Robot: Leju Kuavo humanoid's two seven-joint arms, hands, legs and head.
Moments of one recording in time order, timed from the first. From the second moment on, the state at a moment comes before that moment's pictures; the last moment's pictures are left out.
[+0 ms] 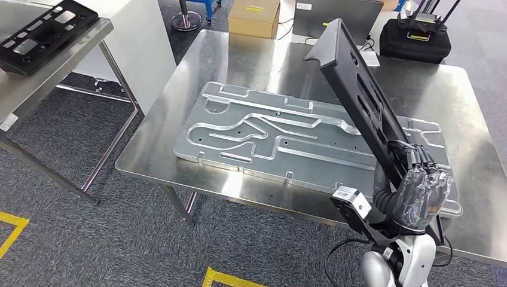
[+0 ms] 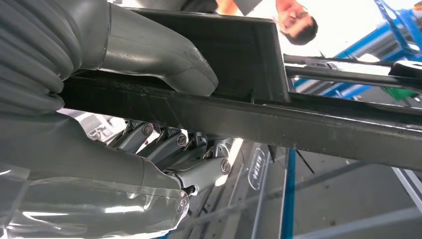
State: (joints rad) left arm -0.07 -0.07 1.41 -0.24 -1.10 -0.01 -0.41; right arm 0.00 0.03 0.09 -1.88 1.30 -0.63 -0.01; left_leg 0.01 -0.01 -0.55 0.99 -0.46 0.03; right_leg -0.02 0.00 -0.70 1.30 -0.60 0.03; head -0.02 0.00
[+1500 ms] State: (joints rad) left arm -0.10 -0.05 1.31 -0.23 -1.22 -0.05 -0.42; right arm -0.54 -0.37 0.59 -1.16 1.57 -0.43 0.19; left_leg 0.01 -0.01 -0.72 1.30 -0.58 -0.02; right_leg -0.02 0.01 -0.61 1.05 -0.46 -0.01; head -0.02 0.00
